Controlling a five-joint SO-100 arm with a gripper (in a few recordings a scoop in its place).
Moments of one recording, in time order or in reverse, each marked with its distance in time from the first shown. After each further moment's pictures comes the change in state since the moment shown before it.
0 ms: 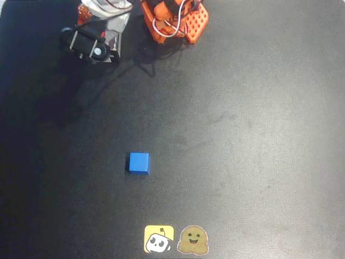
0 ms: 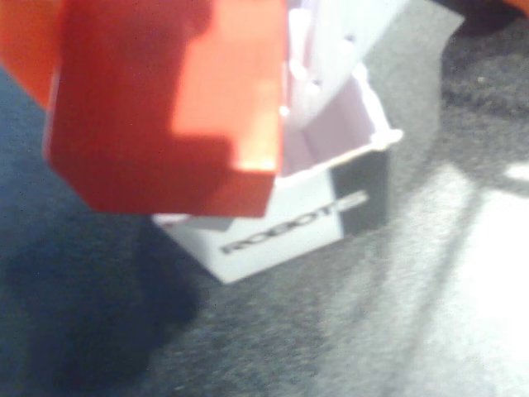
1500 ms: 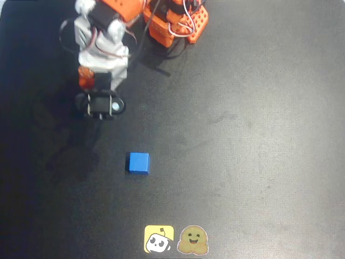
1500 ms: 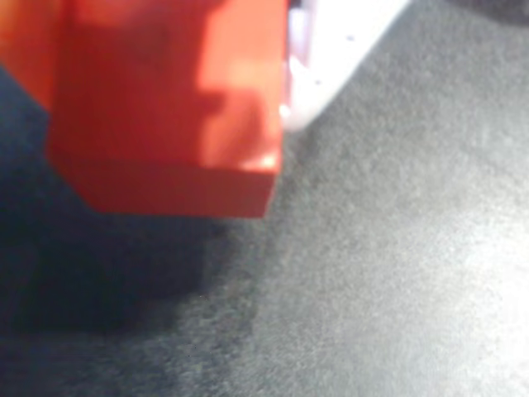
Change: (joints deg) arm -27.4 -28.9 -17.2 -8.9 6.3
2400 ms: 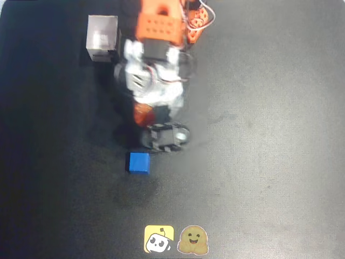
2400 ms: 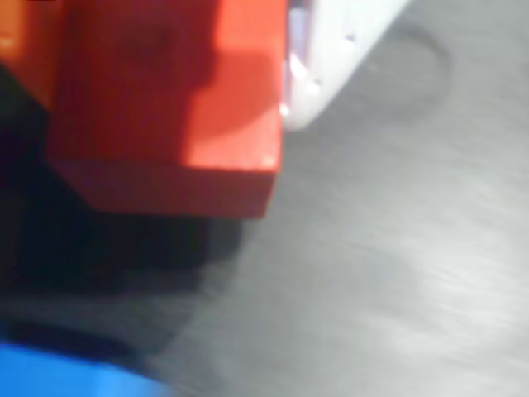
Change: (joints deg) arm -28.3 -7.4 -0.4 -6.2 20.7
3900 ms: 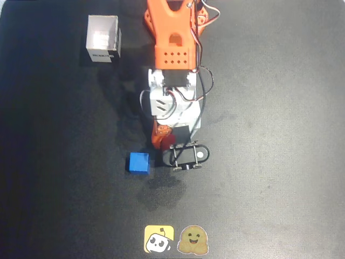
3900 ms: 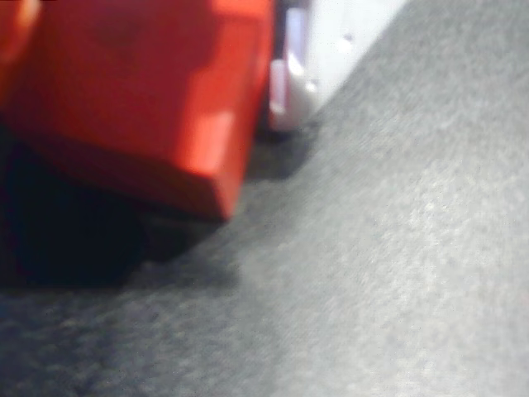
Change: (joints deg) arm -11.9 -16.3 8.1 -28.1 12.2
